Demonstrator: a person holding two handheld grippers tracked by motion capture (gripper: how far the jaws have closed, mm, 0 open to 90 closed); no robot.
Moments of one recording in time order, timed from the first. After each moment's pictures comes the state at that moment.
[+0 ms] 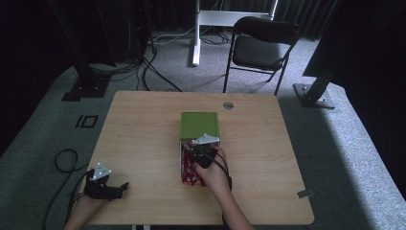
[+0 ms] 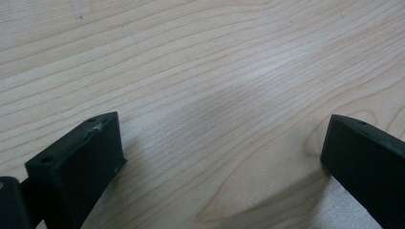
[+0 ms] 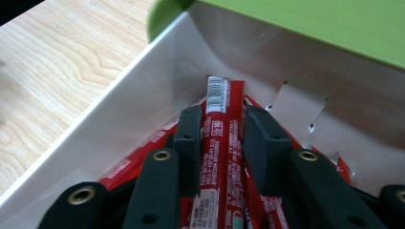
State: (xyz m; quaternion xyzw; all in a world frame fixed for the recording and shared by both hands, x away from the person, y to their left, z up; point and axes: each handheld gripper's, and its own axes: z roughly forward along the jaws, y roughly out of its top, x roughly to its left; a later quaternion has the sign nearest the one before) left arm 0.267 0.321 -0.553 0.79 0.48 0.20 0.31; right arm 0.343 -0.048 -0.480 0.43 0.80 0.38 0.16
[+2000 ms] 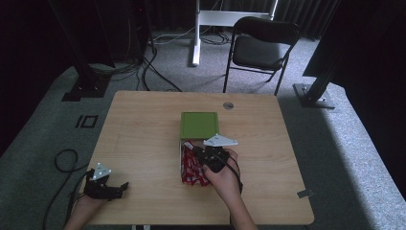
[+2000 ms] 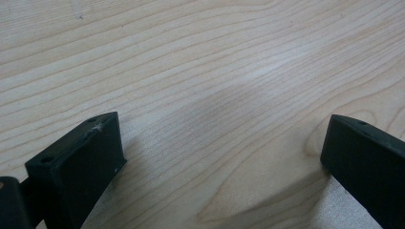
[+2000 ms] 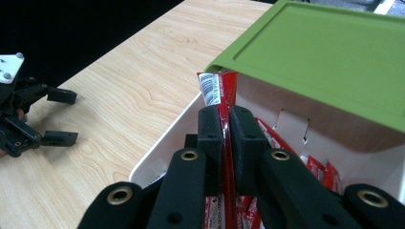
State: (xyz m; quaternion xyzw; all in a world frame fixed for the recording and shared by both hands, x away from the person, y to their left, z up) left arm 0.267 0.321 -0.553 0.79 0.48 0.20 0.31; right arm 0.307 -0.077 -0.432 0.41 0.77 0.46 0.14
